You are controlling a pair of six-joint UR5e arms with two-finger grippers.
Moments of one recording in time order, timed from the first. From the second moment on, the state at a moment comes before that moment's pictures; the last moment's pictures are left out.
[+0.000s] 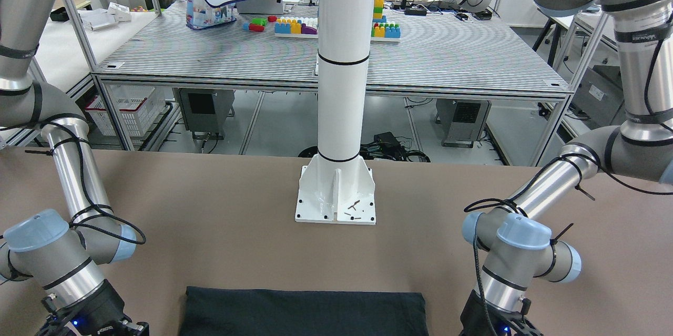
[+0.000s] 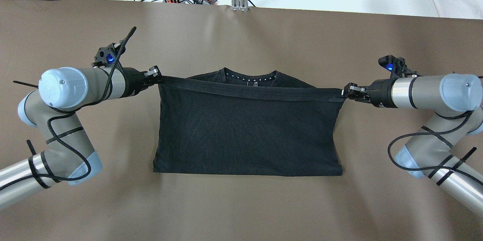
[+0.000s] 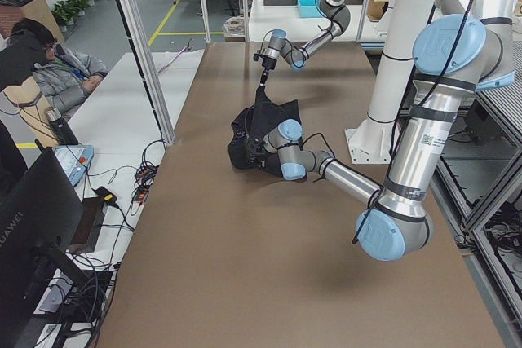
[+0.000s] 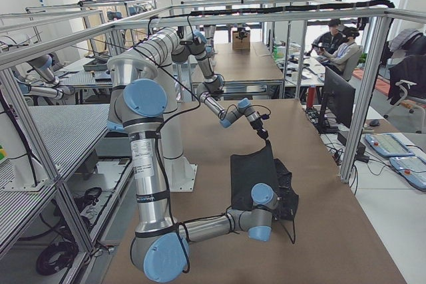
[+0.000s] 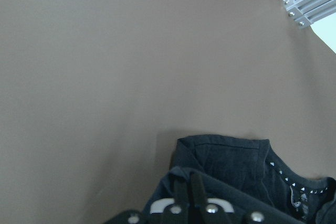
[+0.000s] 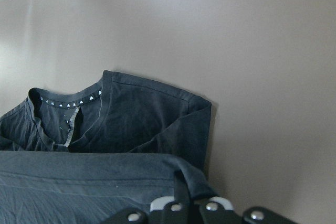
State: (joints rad) left arm -0.73 -1.97 -1.62 -2.38 -1.66 -1.65; right arm 0.92 -1.32 1.48 -0.39 2.06 1.38
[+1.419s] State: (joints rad) left arm -0.75 -2.04 -1.52 -2.38 -1.66 -1.64; right arm 0.96 -1.27 1.47 -0.52 2.04 1.38
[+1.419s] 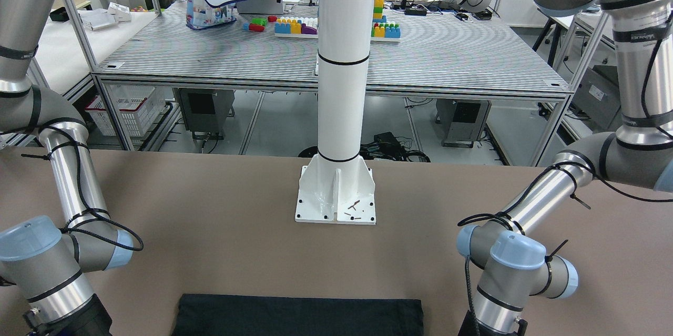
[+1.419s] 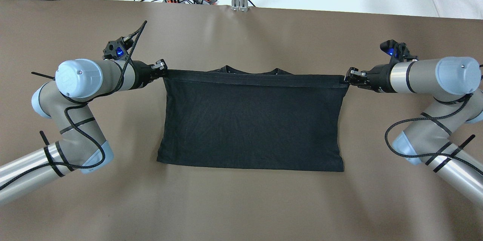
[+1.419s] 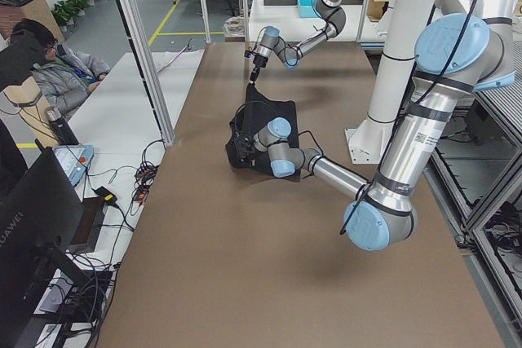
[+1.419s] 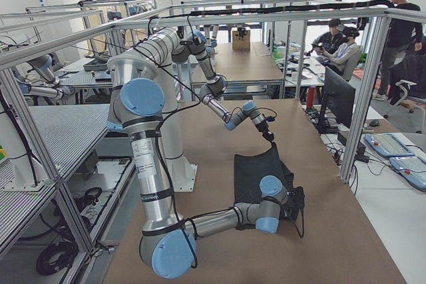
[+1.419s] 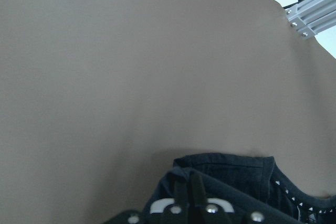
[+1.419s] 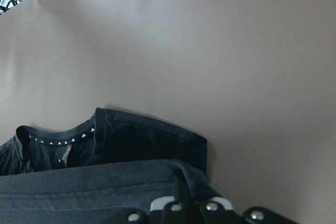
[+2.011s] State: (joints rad) left arm -0.75 -2.04 -1.52 -2.38 -1.66 -1.64; right arm 0.96 -1.26 1.47 -0.52 2.04 1.39
